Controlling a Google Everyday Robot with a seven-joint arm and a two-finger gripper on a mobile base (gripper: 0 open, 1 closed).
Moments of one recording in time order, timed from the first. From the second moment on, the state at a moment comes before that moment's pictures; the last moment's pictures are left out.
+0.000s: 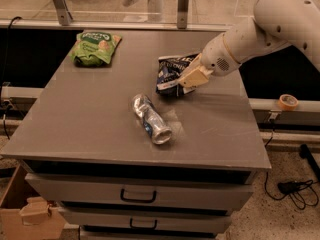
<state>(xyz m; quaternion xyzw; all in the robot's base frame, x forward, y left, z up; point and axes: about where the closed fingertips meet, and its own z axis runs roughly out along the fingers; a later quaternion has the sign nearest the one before) 0.614 -0.079 0.872 -0.56 0.73 0.20 0.32</state>
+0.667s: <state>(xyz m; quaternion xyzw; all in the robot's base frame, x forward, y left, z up) 0.579 -0.067 0.864 -0.59 0.73 0.22 0.27</state>
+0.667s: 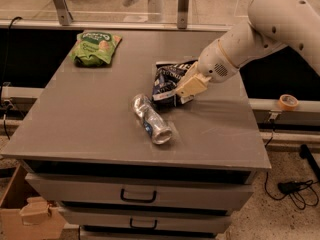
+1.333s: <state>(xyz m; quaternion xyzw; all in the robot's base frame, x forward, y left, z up) 0.580 -0.072 0.867 -0.60 0.73 0.21 0.27</state>
